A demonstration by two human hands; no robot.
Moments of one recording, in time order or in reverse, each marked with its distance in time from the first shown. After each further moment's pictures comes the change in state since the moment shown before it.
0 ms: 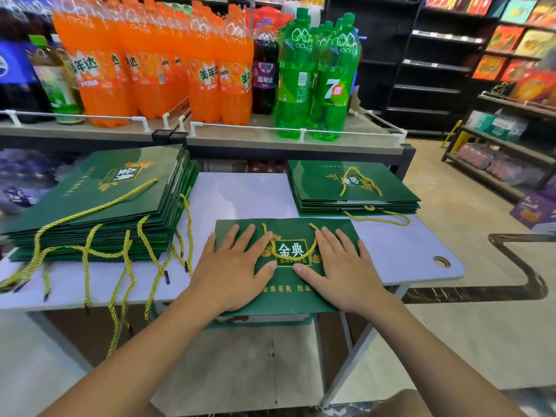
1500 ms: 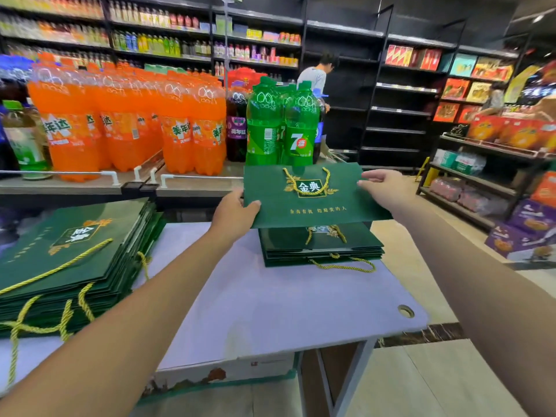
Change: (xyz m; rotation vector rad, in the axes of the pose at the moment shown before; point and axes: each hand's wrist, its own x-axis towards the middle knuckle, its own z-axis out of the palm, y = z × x) left_hand 0.164 0.040 -0.110 -1.008 0.426 -0.143; right_hand 0.134 0.163 -0.183 0.849 0.489 0.341
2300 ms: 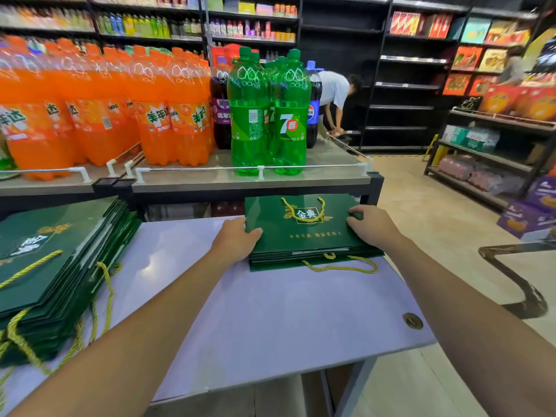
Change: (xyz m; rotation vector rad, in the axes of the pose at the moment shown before) left_hand 0.036 -0.073 0.072 0.273 -0.217 -0.131; right_hand 0.034 0.119 0.052 -0.462 -0.202 -0.082
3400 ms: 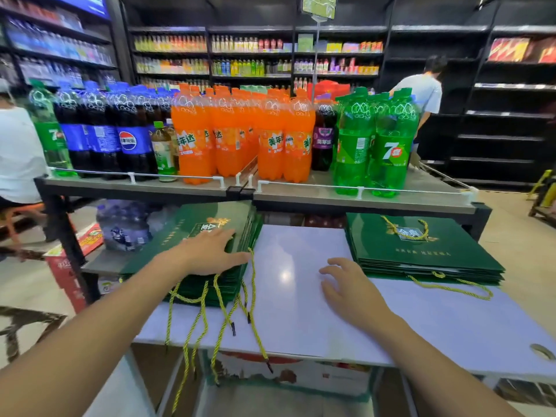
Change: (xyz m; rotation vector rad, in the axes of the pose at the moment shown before) left_hand -0.173 -0.096 -0.247 0.715 -0.116 -0.157; right_hand -0.164 -0.179 0.150 0.018 -0.037 -0.596
